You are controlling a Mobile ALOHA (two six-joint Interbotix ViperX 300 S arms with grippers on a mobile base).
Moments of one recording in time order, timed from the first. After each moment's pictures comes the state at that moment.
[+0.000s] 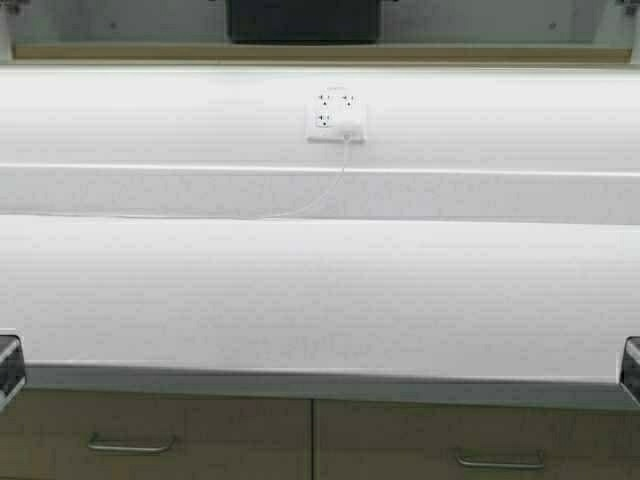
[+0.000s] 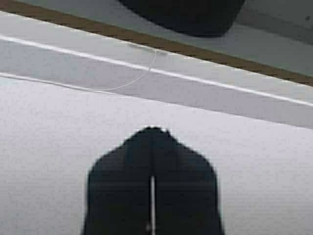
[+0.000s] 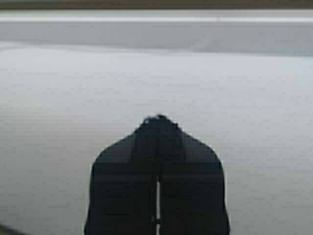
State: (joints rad) left arm -0.42 -0.82 1.12 -0.46 -0.21 0.10; right arm 0.45 -0.66 0.98 0.23 -0.05 -0.02
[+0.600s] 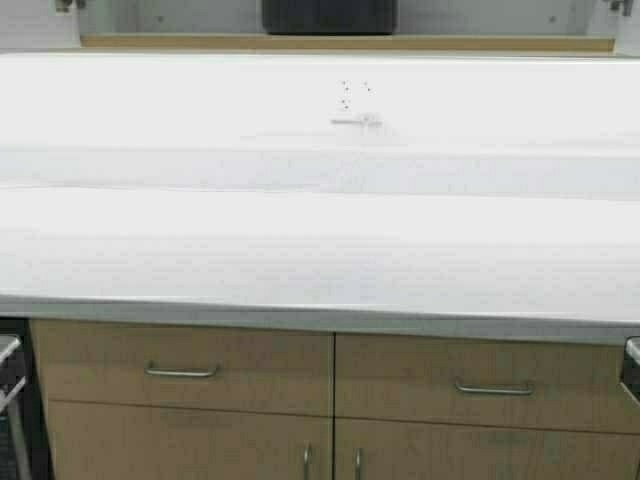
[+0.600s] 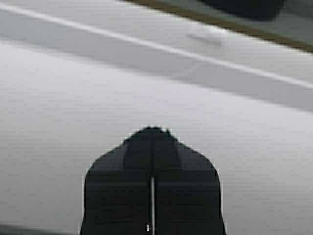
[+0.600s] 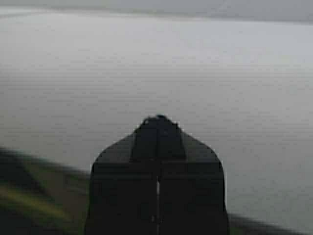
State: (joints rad) left arm -0.25 -0.76 1.06 -0.46 -0.20 0.18; right arm 0.40 -0.67 0.97 0.19 -0.02 -0.02
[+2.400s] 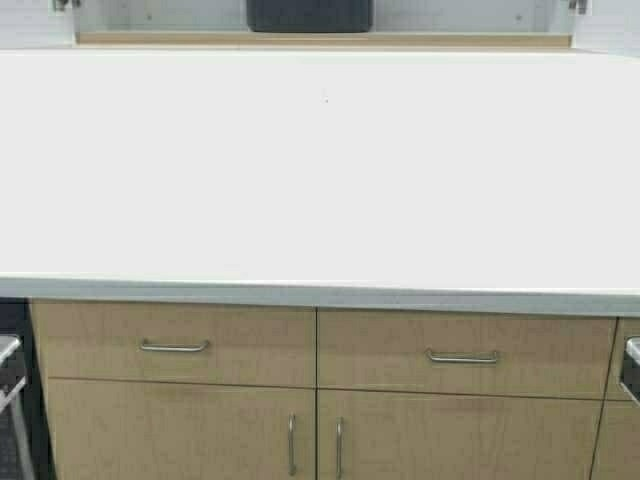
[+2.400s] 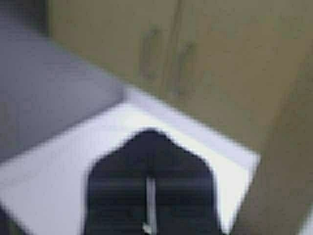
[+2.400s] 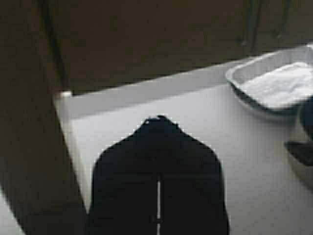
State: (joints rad) left arm 0.57 0.02 -0.08 -0.46 0.13 0.27; right arm -0.34 -0.41 0.42 0.06 0.13 -0.04
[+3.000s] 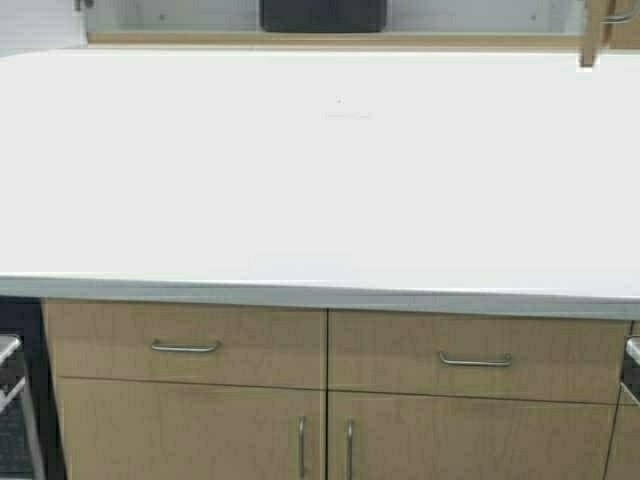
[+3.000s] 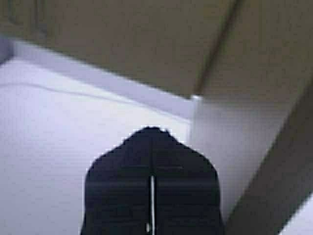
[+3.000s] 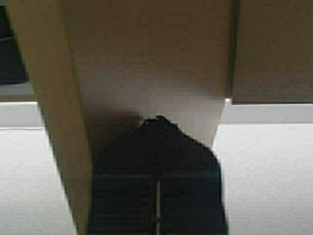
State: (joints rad) left arm 0.23 -0.31 0.27 -0.46 0.21 0.29; right arm 0.00 -0.54 0.49 0.06 0.14 -0.04
